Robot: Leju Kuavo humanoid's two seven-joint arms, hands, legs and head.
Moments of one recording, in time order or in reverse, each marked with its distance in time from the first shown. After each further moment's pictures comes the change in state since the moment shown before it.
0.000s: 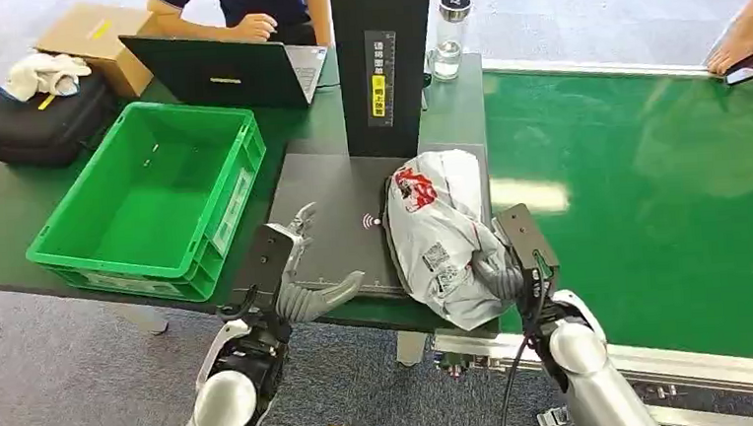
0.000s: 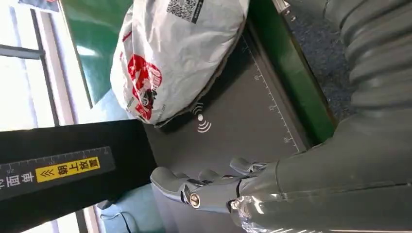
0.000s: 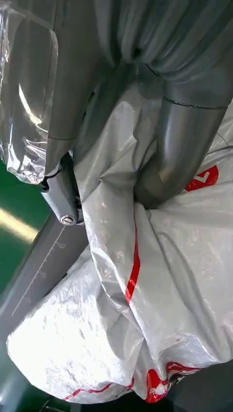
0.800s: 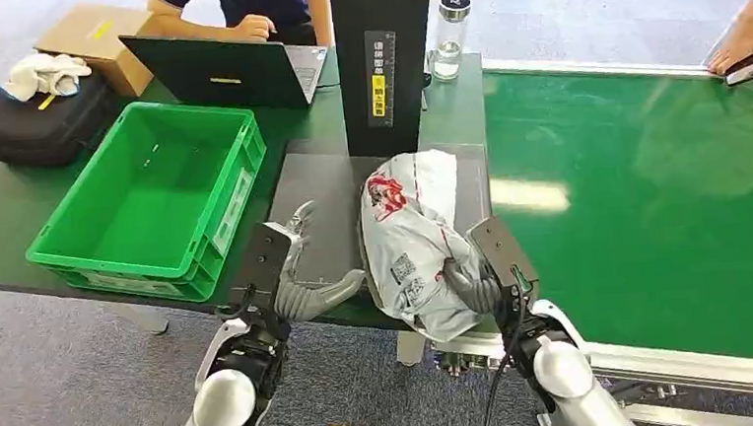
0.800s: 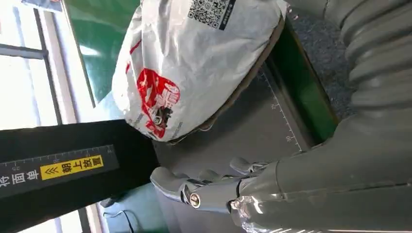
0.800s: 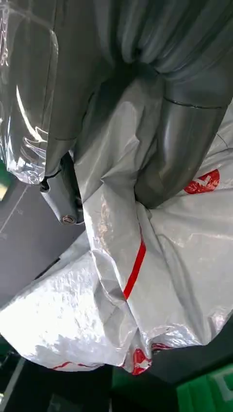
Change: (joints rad) left arm -0.002 -0.002 0.006 0.000 0.000 -0.004 -0.006; right arm 0.056 0.016 0.079 -0.144 0.024 -0.013 0.005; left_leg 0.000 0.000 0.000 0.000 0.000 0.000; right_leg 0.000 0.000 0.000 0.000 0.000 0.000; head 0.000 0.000
